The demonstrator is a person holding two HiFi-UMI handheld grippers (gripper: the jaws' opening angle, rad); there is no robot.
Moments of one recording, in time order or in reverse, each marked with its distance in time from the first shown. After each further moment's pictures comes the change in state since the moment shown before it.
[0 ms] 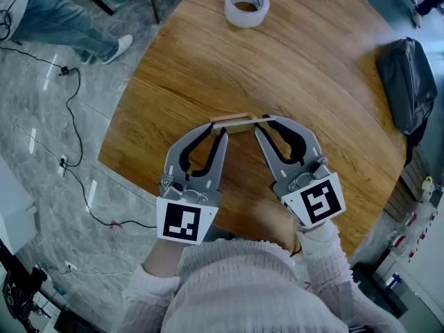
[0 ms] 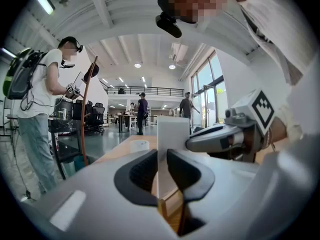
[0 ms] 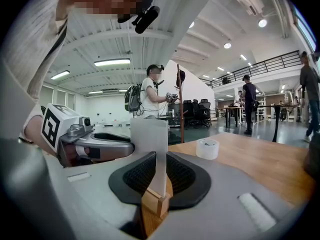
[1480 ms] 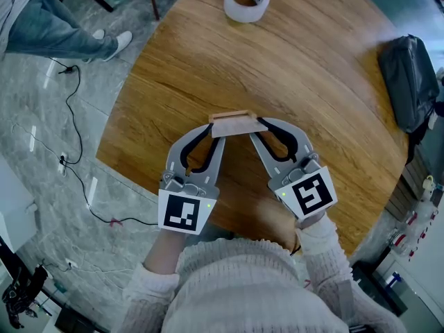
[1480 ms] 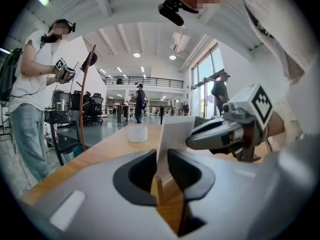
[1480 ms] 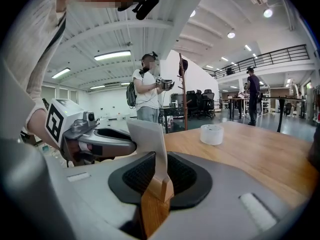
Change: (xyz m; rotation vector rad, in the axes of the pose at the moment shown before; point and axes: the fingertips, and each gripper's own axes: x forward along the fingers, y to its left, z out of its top) left arm 0.004 -0.004 -0.035 0.014 0.065 -0.029; right arm 0.008 0.009 -0.036 -0.029 0.059 0.059
